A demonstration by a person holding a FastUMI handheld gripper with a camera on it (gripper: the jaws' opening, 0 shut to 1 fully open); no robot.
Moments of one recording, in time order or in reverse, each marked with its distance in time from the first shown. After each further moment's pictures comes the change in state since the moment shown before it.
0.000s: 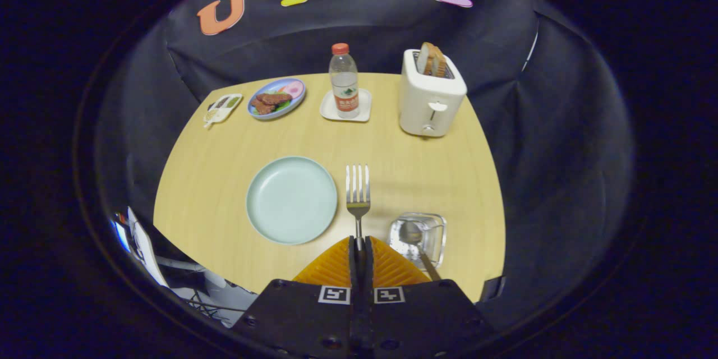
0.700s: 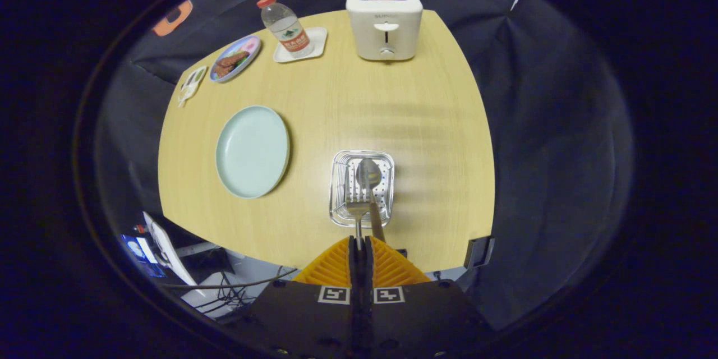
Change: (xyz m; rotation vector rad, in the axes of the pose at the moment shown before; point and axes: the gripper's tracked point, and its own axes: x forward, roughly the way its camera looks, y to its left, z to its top) arm 0.019 -0.061 -0.052 0.129 0.404 0.046
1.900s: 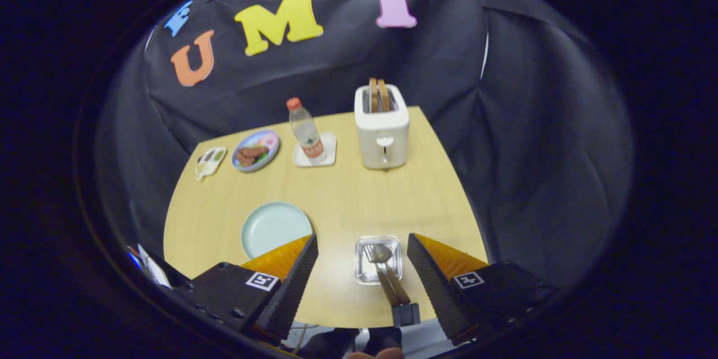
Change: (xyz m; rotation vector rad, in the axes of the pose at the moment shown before) arm -0.098 0.038 0.051 0.053 -0.729 0.025
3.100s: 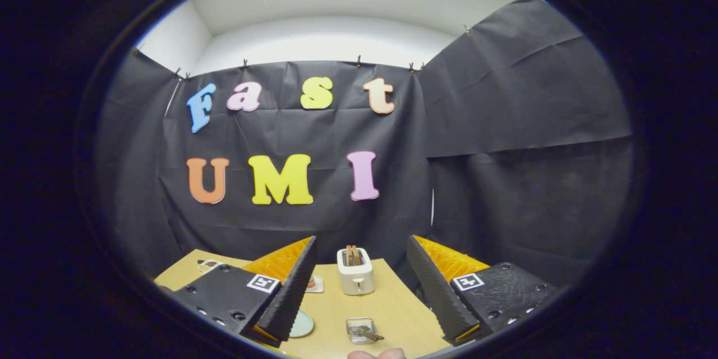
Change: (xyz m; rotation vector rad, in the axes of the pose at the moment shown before) arm -0.248 -0.004 0.063 0.031 -0.831 -0.122
